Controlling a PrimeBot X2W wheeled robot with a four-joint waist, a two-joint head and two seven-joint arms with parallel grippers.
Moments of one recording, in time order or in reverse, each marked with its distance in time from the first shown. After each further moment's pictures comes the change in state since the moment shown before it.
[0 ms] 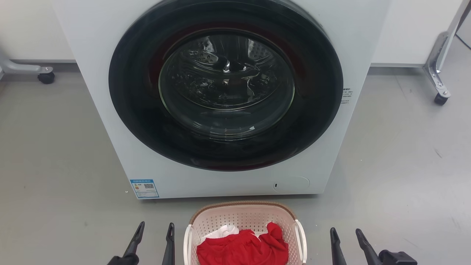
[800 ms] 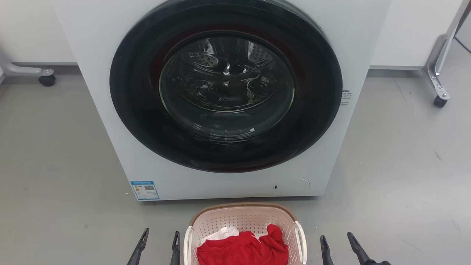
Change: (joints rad) left arm 0.039 -0.018 -0.006 -0.004 0.165 0.035 -0.045; right arm 0.023 0.002 0.041 -0.005 -0.190 -0.032 -0.048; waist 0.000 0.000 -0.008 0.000
